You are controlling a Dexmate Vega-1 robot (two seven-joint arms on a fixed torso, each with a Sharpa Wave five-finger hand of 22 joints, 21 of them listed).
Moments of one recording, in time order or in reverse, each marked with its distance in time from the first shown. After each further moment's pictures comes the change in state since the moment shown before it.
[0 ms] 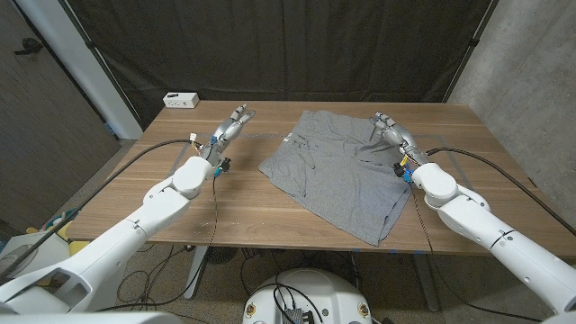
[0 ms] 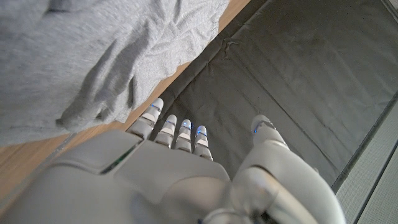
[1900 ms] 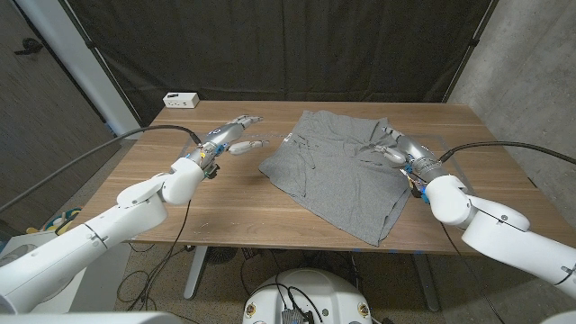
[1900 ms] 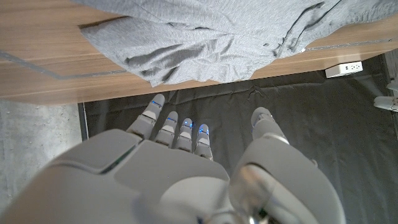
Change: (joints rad) left arm 0.137 0.267 -0.017 -0.366 0.560 0.222 0.031; left_hand 0.142 -0.048 0.008 -0.142 -0.042 0.190 -0.033 -0.016 0.000 0.164 -0.044 -0.012 0.000 0.111 -0.045 -0.008 0.000 0.139 -0.022 0.030 -0.003; right arm -0.278 -0.300 0.059 -0.618 -0.349 -0.690 -0.161; right_hand 0.067 0.006 -0.009 -0.044 -0.055 0.028 -0.017 -0.008 0.000 0.031 -0.032 -0.008 0.000 0.046 -0.046 0.006 0.010 0.045 -0.034 0.008 0.000
